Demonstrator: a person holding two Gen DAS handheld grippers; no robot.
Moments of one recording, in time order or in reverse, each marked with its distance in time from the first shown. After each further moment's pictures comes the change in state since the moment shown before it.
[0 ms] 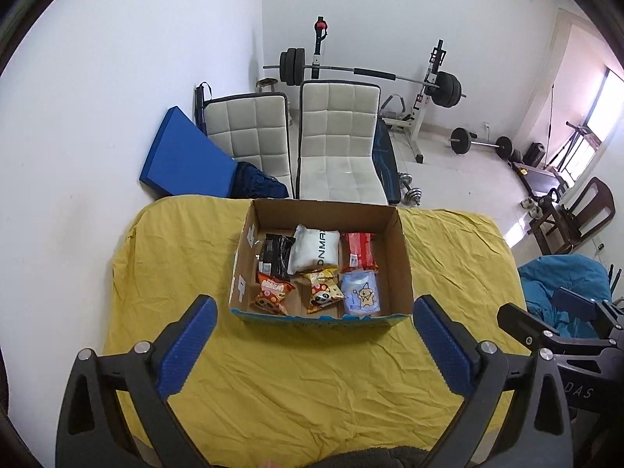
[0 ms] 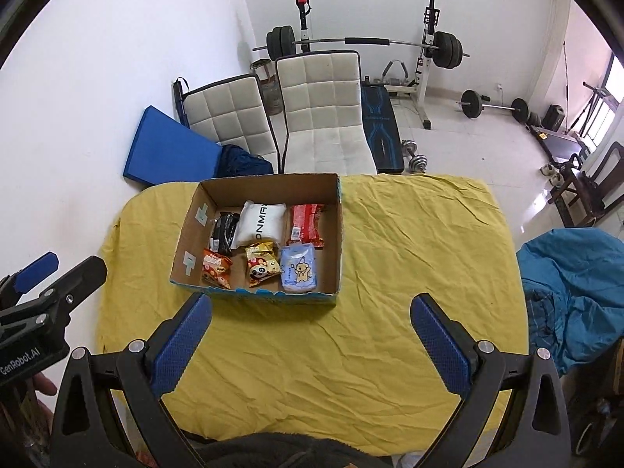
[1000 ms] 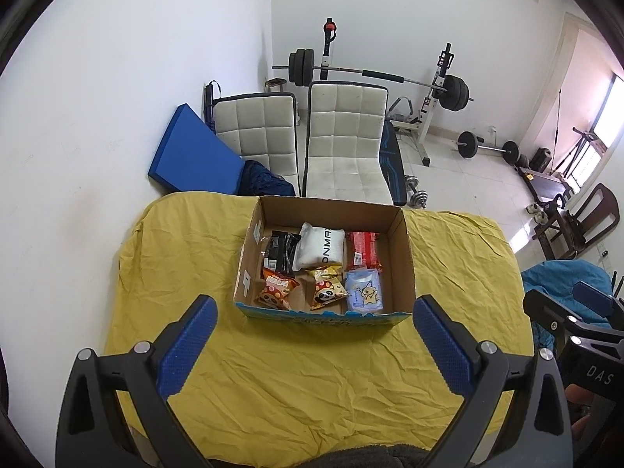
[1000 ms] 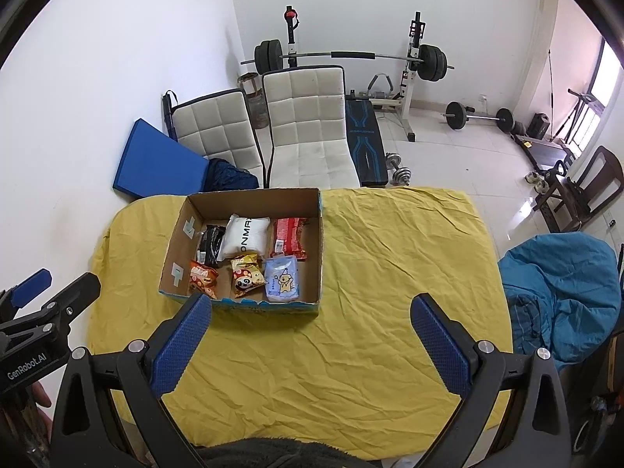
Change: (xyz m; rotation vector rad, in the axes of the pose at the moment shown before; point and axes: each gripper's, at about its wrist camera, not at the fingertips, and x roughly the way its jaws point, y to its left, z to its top) left arm -0.009 -0.002 -0.008 -0.023 -0.005 0.022; right arm -0.024 -0.012 0.002 0.003 -0.051 -0.047
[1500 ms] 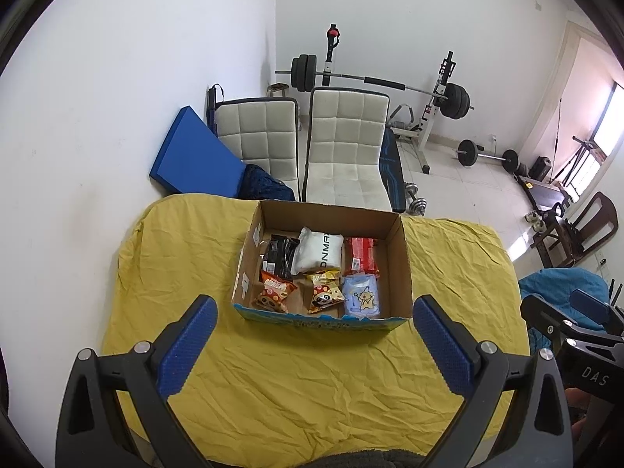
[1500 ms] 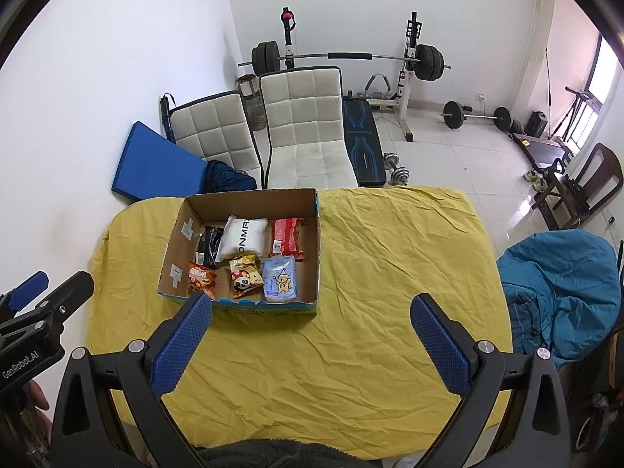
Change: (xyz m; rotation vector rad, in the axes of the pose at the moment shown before) left arm -0.008 -0.001 -0.002 -0.022 -0.022 -0.003; right arm -0.001 -0.004 -0.002 0.004 -0.003 0.001
